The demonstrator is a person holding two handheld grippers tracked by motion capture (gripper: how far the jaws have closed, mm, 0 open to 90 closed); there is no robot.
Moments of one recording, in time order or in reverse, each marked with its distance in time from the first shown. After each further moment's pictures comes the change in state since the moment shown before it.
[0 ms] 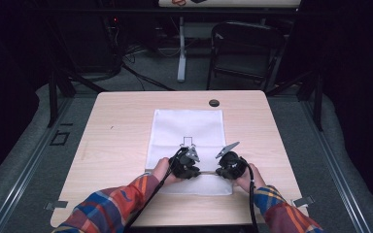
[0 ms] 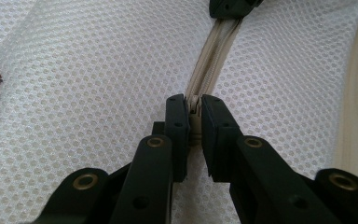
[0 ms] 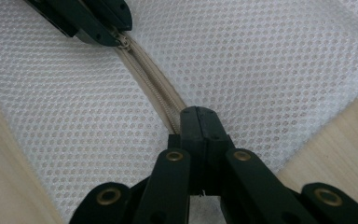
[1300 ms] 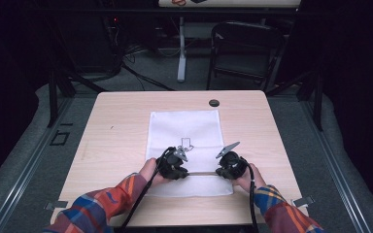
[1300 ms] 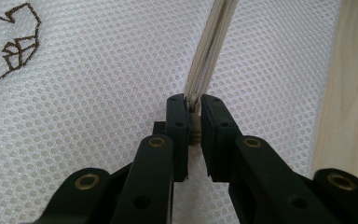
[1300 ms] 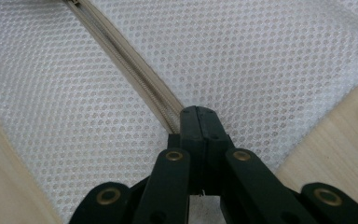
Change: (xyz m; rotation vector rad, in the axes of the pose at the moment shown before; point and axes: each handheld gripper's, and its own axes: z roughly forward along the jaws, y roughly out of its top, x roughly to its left) left arm 0.007 -0.024 -0.030 0.048 -0.018 -0.057; right arm -0.001 -0.001 0.000 -0.002 0.006 -0.005
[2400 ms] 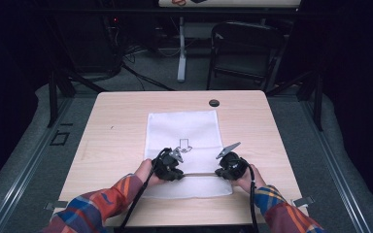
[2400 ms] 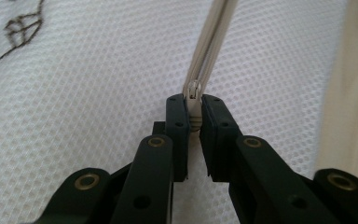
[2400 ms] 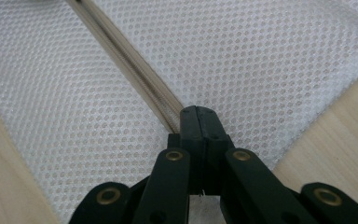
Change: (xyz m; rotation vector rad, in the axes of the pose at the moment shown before) left arm 0.008 -0.015 -0.008 0.033 -0.009 -0.036; right arm 0.001 -0.001 0.000 -0.005 0.022 -0.005
